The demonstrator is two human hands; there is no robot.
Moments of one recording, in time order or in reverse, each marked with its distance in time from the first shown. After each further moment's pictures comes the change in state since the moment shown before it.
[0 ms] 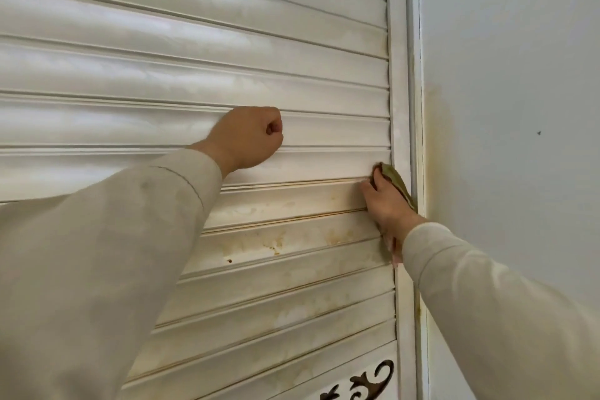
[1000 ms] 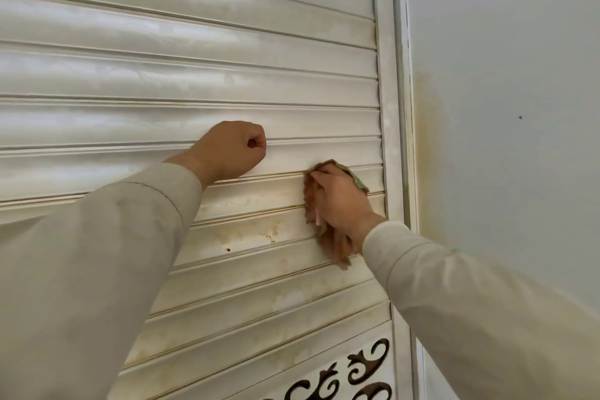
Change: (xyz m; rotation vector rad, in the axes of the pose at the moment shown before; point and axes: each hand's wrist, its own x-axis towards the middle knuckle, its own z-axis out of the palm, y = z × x) left_hand -0.029 -0.002 -0.003 -0.040 -0.145 -0.013; right_hand -0.034 -0.045 0.041 -0.299 0.067 -0.498
